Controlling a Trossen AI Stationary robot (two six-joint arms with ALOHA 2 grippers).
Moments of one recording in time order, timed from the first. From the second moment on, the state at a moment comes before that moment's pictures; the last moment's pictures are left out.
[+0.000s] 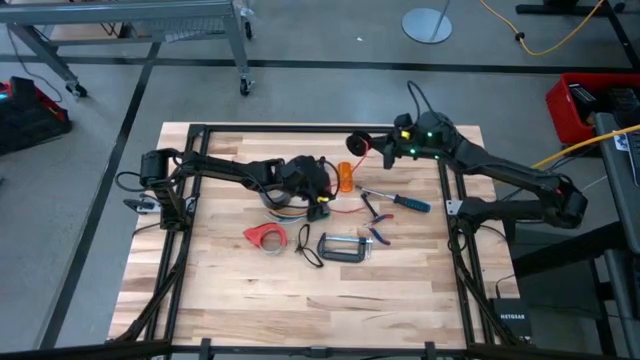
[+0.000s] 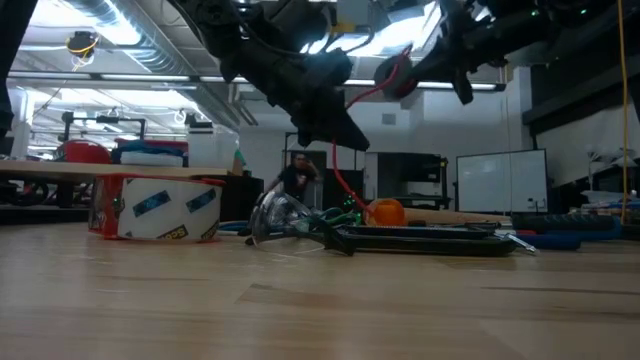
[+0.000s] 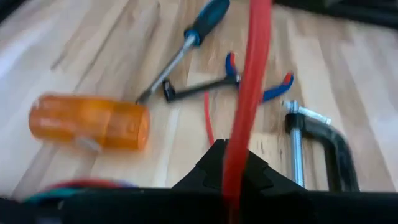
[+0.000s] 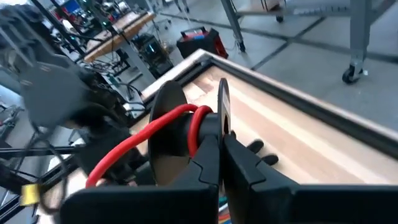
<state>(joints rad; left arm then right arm) 0.16 1.77 1.11 0.04 0.12 -0.08 -0.58 1.03 0.77 -0.03 -0.27 0.40</state>
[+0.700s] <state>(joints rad) 0.16 1.77 1.11 -0.04 0.11 -0.05 -0.58 0.80 0.77 -0.03 -0.26 0.38</state>
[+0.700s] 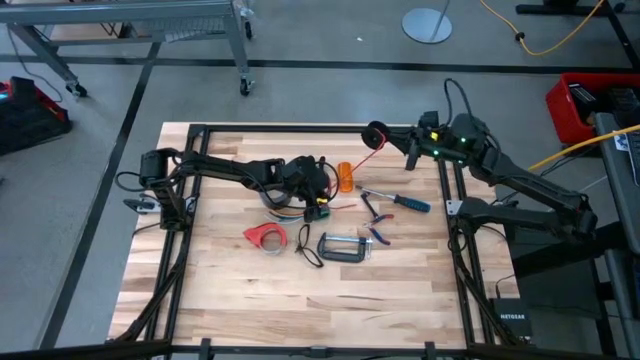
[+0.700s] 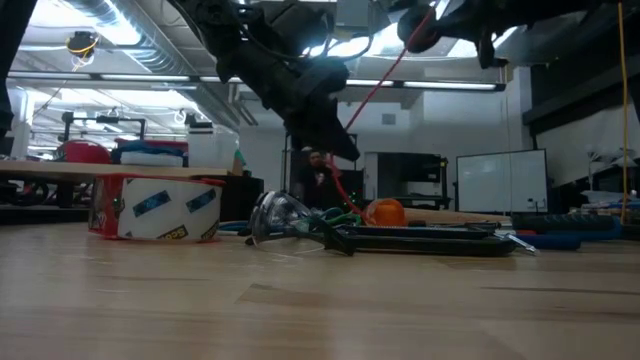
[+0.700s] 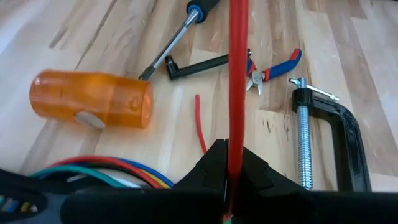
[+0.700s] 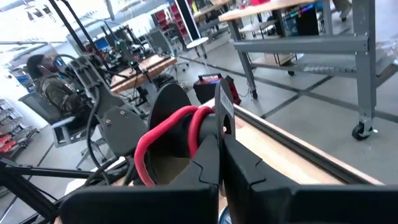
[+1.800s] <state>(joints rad) 0.08 1.77 1.11 0.13 0.12 0.03 -0.58 0.76 0.77 -0.19 -0.19 0.29</state>
